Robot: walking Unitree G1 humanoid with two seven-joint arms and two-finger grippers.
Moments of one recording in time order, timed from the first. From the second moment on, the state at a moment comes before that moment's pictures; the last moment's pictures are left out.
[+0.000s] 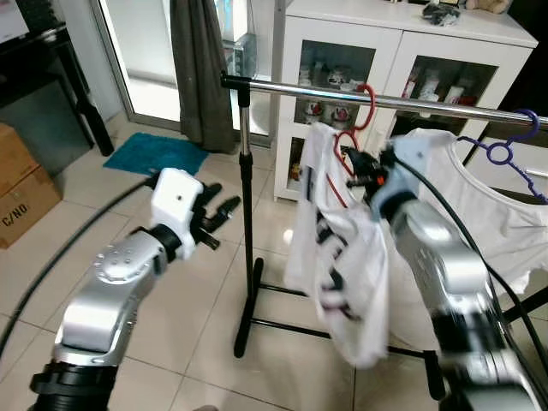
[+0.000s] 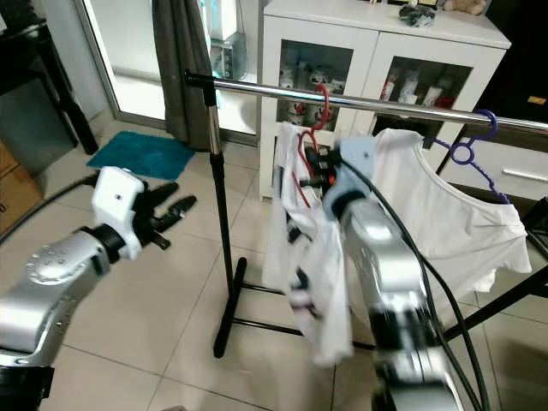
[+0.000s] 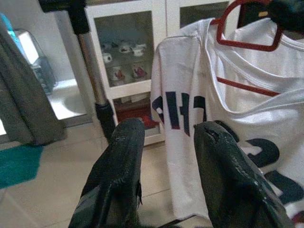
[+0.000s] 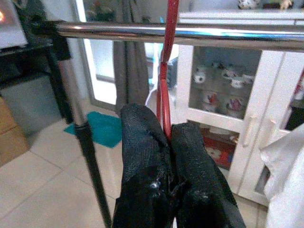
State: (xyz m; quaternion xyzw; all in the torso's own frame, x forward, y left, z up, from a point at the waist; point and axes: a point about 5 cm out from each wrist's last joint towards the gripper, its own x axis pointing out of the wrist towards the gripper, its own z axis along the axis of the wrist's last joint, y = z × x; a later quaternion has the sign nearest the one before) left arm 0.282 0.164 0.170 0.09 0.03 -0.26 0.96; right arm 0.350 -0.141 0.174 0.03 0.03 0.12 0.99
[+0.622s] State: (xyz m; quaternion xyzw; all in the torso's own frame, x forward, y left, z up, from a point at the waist) left arm 0.265 0.161 0.207 0.13 -0.02 -0.32 0.94; right arm 0.413 -0.125 0.182 0.00 0.10 0.03 0.99
